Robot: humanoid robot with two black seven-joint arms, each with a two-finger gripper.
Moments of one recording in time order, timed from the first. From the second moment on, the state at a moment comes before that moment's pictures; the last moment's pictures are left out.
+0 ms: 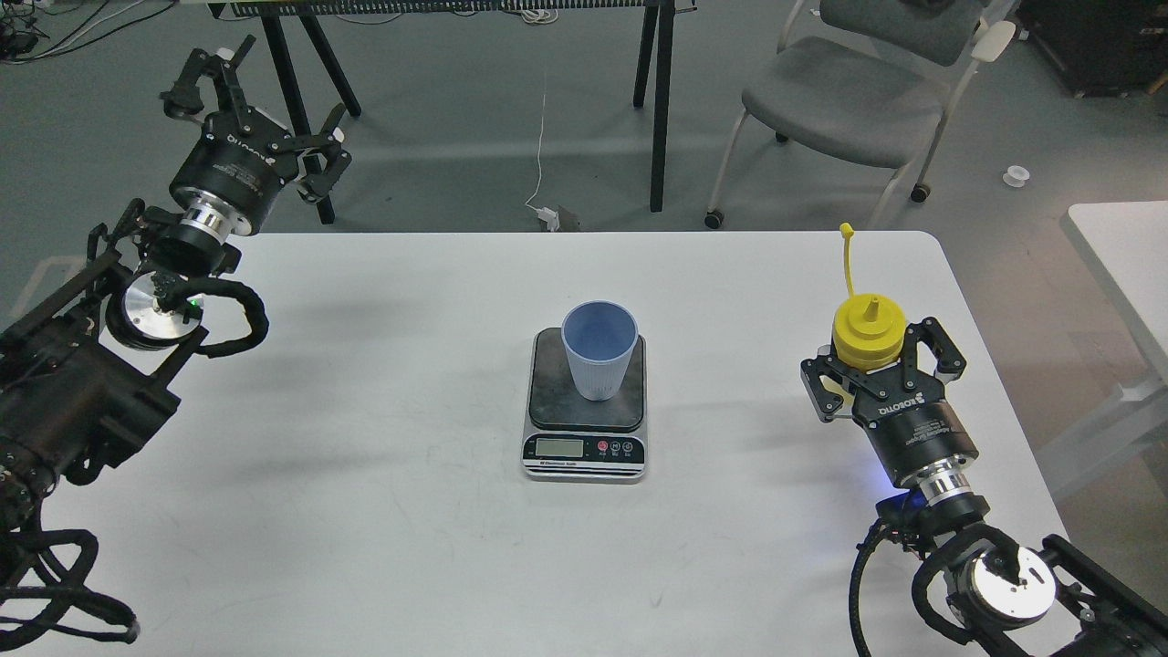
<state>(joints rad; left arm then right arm) -0.79 0.37 -0.83 -0.68 -0.12 -0.49 -0.25 0.08 -0.29 0.99 1.19 0.33 0.49 0.24</state>
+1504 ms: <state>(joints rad) -0.80 0.37 -0.80 -0.68 -0.11 -0.49 -0.25 -0.10 -0.31 0.99 1.18 0.33 0.49 0.25</state>
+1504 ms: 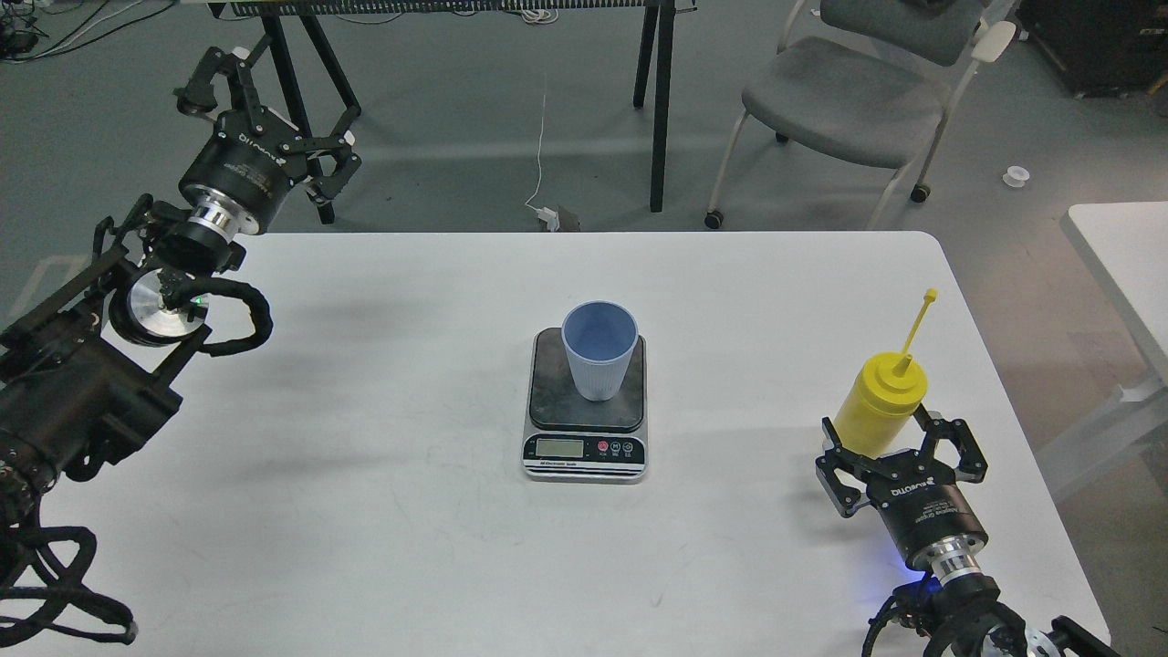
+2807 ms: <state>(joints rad) -0.77 0.37 -0.88 -0.70 -0.15 -0.49 -0.26 0.75 -0.48 0.98 0.36 0.32 0.49 0.18</state>
